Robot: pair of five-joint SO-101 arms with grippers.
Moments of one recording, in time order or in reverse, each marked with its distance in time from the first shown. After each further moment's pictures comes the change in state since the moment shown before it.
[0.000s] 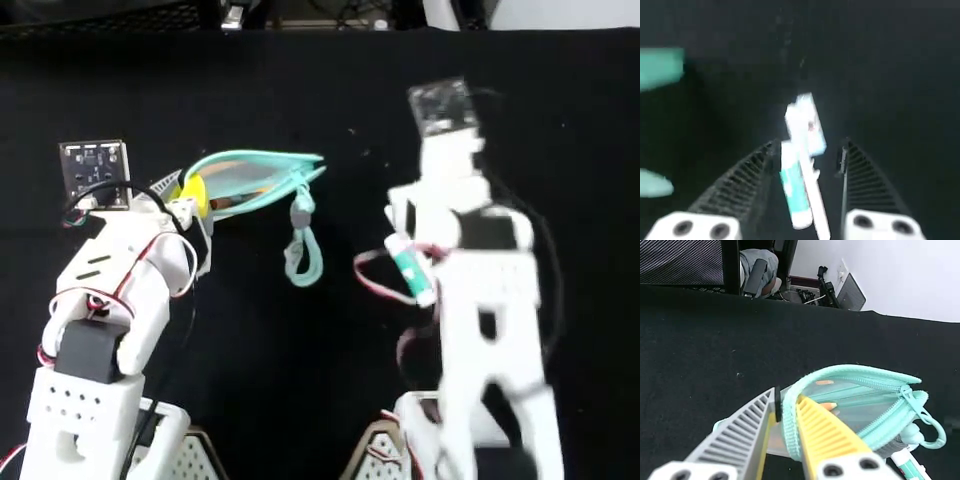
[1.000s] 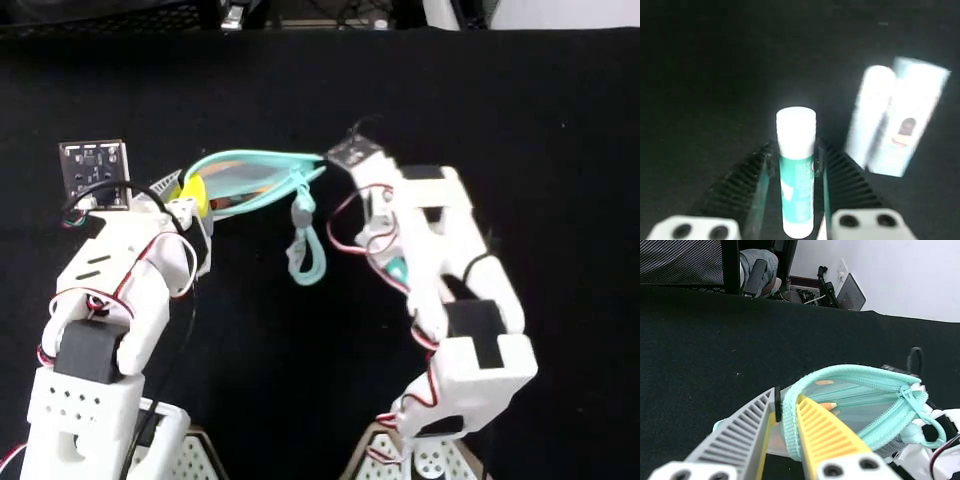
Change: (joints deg) left arm 0.0 0.0 0.0 0.0 0.0; right arm -5.6 37.2 -11.0 2.4 20.3
